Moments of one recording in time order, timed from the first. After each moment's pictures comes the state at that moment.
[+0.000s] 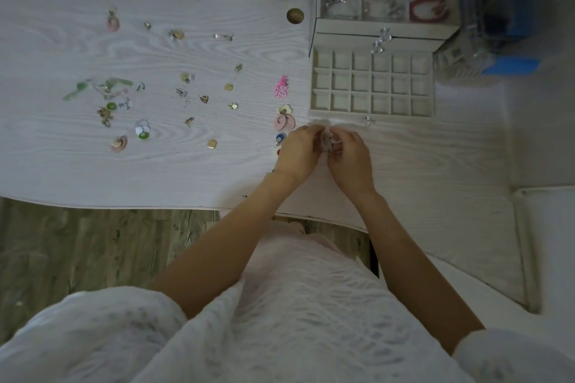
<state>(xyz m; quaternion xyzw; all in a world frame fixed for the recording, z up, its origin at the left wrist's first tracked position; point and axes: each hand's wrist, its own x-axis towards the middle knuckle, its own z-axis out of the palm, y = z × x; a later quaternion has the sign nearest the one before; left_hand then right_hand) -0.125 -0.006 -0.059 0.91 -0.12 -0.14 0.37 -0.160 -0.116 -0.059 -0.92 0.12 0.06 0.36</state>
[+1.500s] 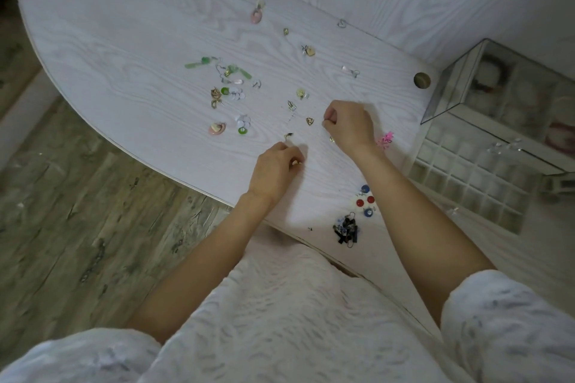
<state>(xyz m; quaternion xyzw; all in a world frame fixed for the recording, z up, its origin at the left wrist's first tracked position) -0.122 0.171 -0.065 0.93 0.08 -0.08 0.34 0.005 0.043 -0.060 -0.96 -0.12 0.15 0.22</state>
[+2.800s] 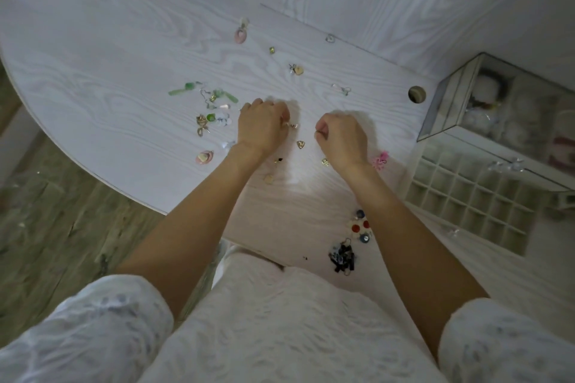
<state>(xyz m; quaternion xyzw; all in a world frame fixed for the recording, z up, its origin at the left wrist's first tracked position) -0.001 0.207 -0.062 0.98 0.06 -0.06 0.18 0.021 0.046 -0.064 -0.96 -0.13 0.11 0.20</state>
